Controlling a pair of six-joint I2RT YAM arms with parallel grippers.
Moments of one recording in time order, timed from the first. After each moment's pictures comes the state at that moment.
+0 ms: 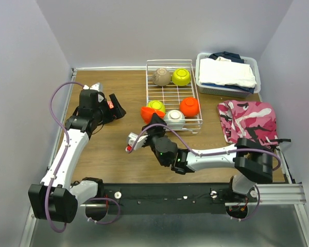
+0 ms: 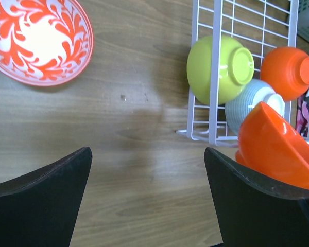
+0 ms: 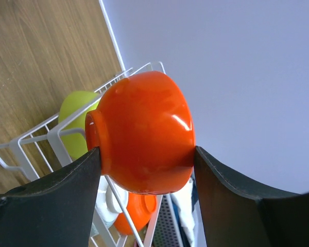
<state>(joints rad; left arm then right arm) -0.13 1.11 0.99 -0.55 0.17 -0.50 1.26 1.63 0.88 0.69 0.79 -1.16</state>
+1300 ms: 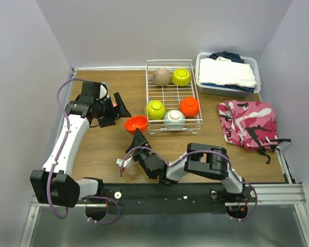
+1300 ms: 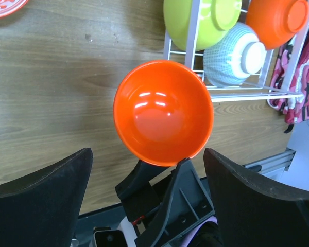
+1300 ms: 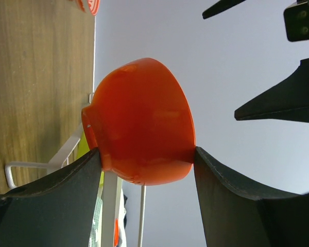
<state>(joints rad) -0.13 1.25 1.23 -0.89 0.37 -0.53 1.36 2.13 0.90 1.32 0.77 -1.78</state>
